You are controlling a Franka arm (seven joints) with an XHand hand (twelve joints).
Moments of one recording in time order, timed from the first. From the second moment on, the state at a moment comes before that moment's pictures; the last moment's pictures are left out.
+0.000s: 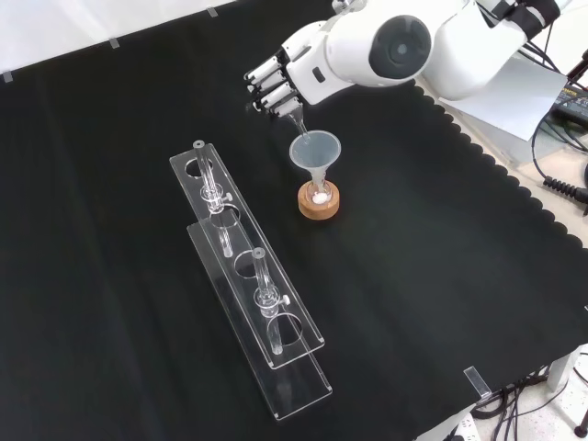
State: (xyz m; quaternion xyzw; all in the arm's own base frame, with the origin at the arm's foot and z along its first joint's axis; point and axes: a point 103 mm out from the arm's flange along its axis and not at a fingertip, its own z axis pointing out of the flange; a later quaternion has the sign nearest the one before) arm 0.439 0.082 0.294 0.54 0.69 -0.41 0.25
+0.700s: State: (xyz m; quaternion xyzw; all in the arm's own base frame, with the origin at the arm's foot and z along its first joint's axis) arm 0.447 0.057 0.289 0.59 0.70 -0.36 0.18
